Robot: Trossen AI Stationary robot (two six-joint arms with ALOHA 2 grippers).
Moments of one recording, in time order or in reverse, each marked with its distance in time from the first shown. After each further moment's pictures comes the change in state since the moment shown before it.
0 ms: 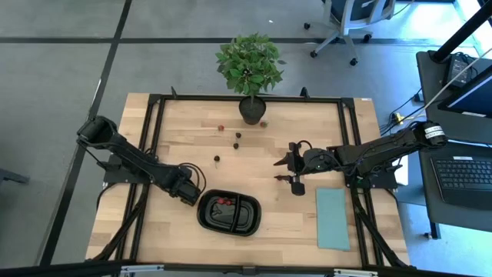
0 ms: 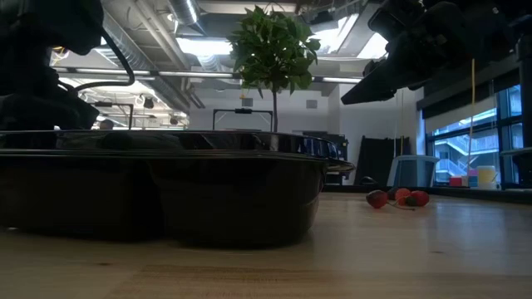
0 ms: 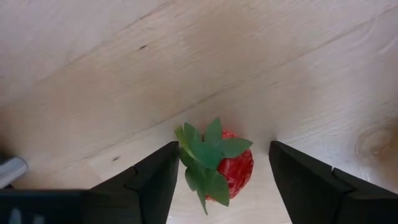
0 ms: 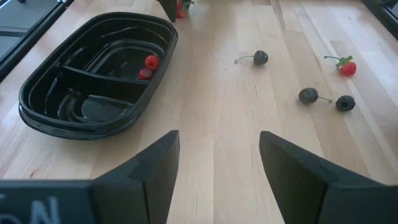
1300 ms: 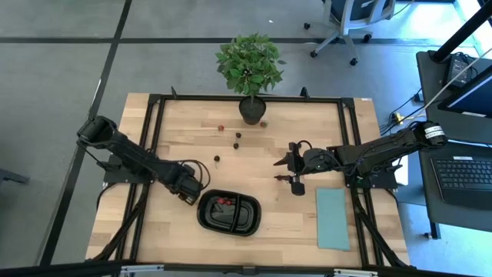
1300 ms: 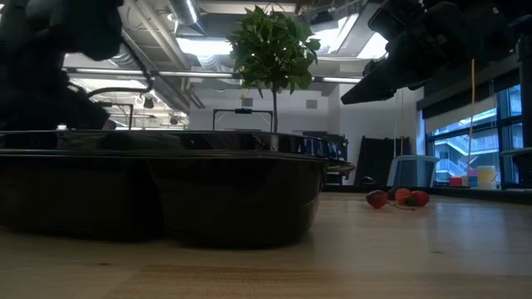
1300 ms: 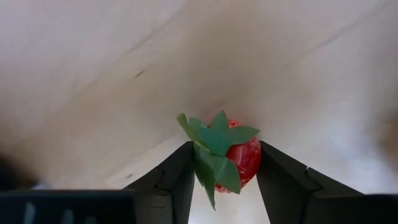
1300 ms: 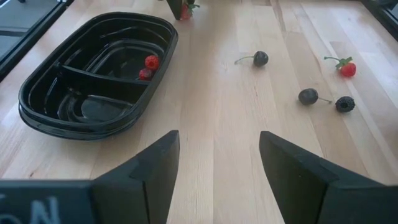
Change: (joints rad) left arm 0.077 -0.002 0.018 -0.010 0.034 0.217; right arm 0.000 0.000 0.000 0.001 0.000 -0.004
